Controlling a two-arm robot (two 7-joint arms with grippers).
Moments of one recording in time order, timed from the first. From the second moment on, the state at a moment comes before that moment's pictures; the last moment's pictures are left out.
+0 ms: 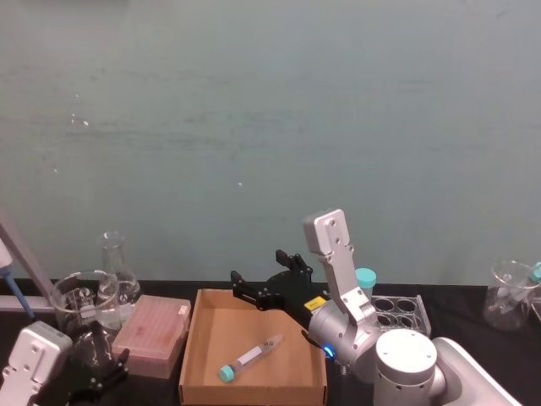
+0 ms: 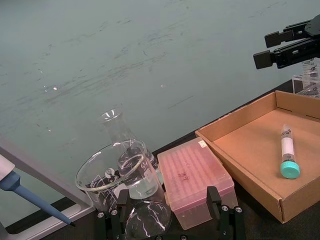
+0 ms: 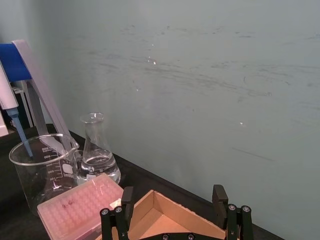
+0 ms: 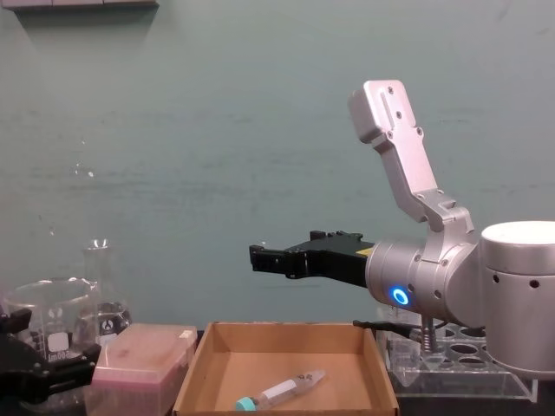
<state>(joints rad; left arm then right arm) -0.20 0.60 0.45 -1.41 -0.25 -0.12 0.03 0.63 0.03 -0.43 -0.96 0.18 0.00 0.26</state>
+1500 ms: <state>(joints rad) -0.20 0.60 0.45 -1.41 -0.25 -0.12 0.03 0.25 0.24 0.01 -1.37 0.24 0.08 0.10</state>
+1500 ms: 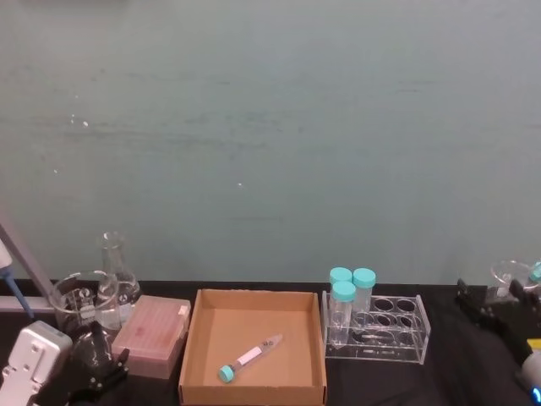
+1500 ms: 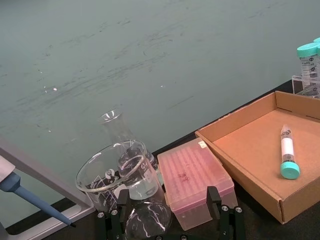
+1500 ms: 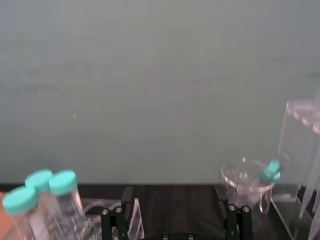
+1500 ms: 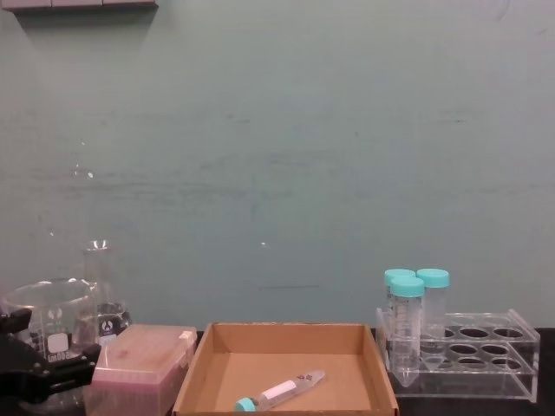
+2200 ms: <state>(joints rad) -0.20 0.60 0.45 -1.41 -0.25 -0.12 0.03 0.25 0.24 0.01 -1.35 0.23 0.11 0.13</state>
